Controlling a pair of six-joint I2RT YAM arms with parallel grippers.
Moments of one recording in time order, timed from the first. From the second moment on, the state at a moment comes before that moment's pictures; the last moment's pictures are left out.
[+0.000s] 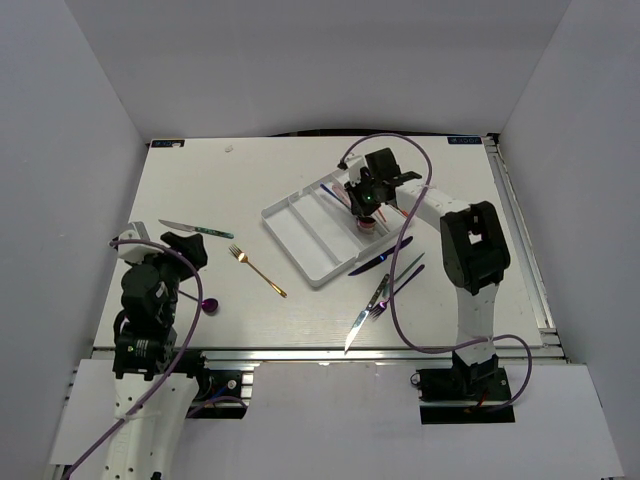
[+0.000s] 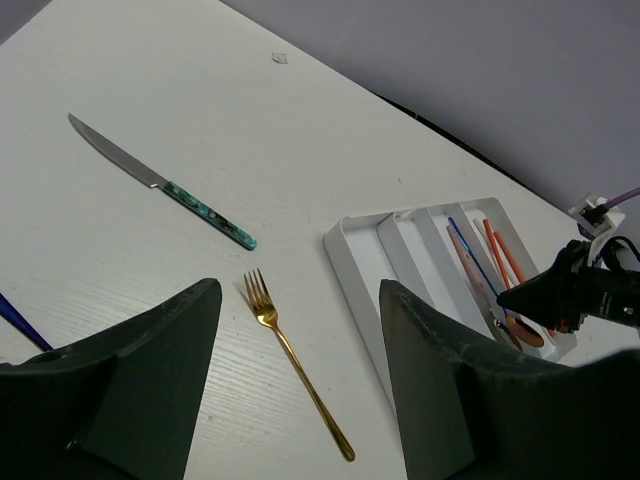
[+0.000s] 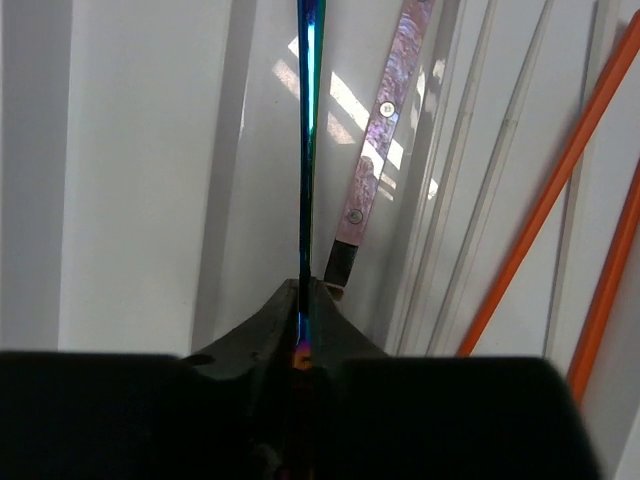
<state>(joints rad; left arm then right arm) -0.06 0.36 0.63 -0.39 -0.17 -0.50 0.44 2.06 1.54 -0.36 -0.30 -0.28</state>
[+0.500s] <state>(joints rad) -0.06 0.62 0.63 -0.42 -0.07 -0.60 0.44 1.78 1.51 -0.40 -0.48 -0.29</state>
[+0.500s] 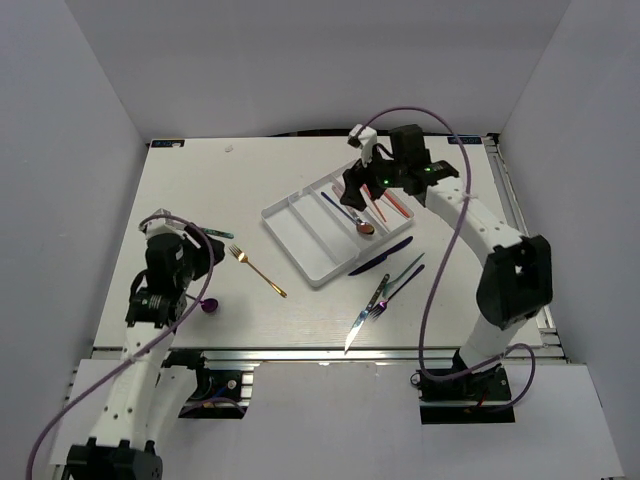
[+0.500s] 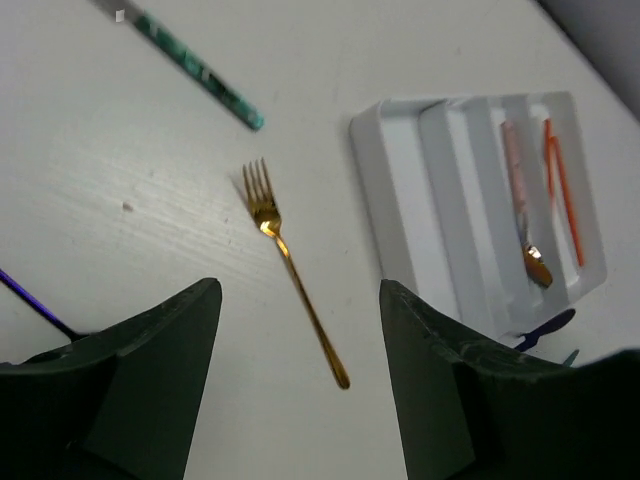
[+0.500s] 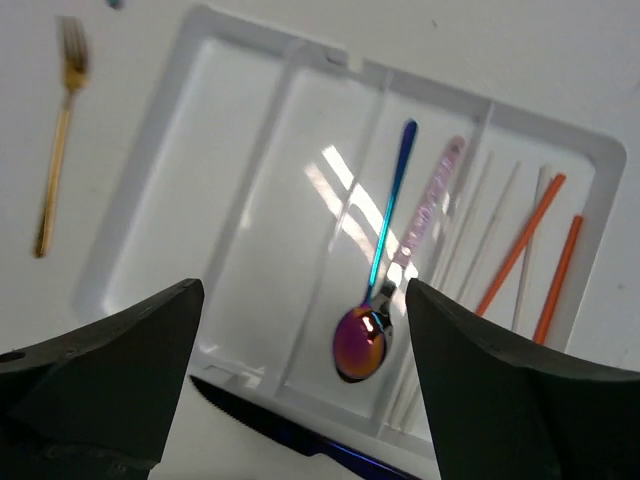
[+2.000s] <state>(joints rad) 0.17 1.41 0.71 -0.56 -0.25 -0.82 0.41 1.41 1.29 -0.37 -0.85 -0.32</state>
